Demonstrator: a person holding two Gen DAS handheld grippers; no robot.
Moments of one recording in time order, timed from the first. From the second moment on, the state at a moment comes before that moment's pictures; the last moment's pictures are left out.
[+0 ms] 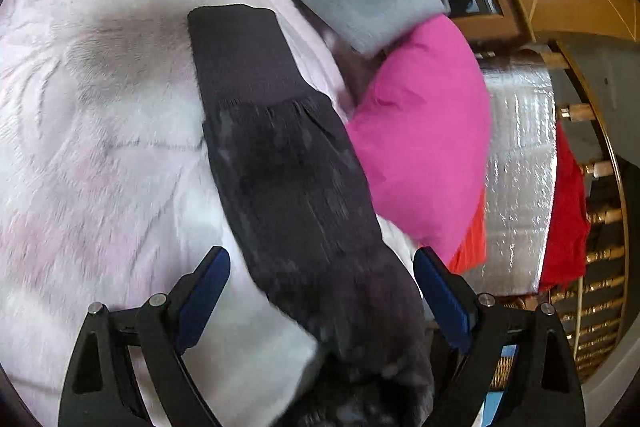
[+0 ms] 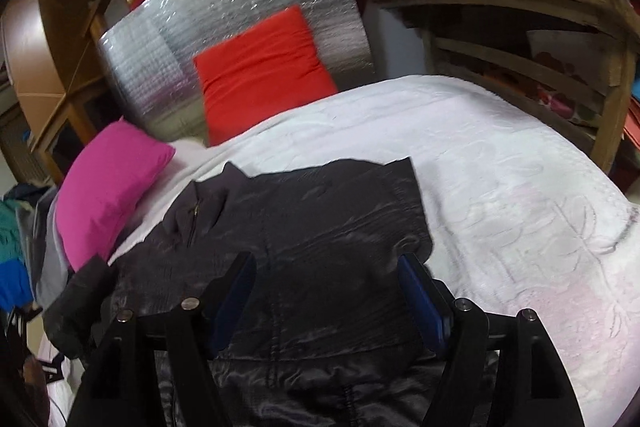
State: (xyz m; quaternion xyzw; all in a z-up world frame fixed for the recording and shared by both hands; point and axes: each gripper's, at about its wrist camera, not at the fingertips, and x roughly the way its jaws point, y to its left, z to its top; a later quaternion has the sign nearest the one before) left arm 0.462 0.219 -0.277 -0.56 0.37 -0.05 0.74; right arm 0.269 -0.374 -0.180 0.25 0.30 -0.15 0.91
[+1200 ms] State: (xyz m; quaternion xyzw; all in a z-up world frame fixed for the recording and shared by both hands) left arm 0.401 -0.141 -0.190 -0.07 0.48 -0.35 0.80; right arm 0.235 -0.443 -0.176 0.38 0.27 -0.19 0.87
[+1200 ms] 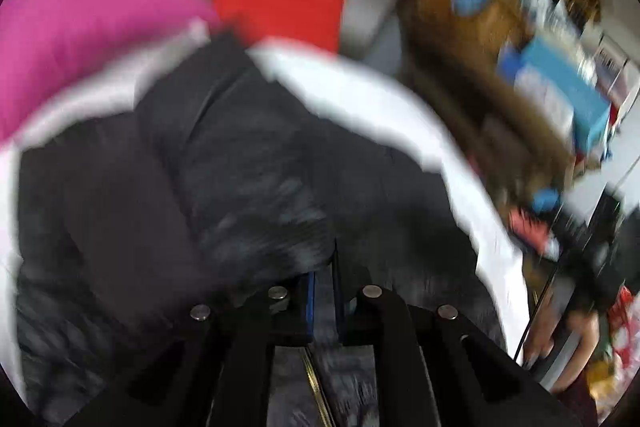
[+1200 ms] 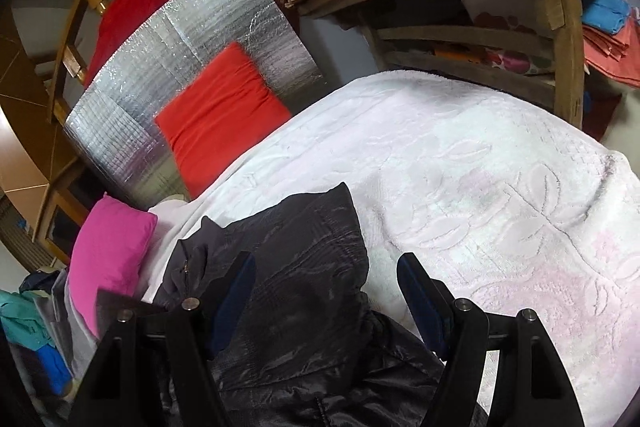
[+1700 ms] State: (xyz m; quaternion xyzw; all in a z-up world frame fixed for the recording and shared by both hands) left arm 0.404 0.043 -0.171 -0.19 0.42 -0.16 0.87; right arm 0.283 -0.376 -0.187 0.35 0.32 -0.01 0.88
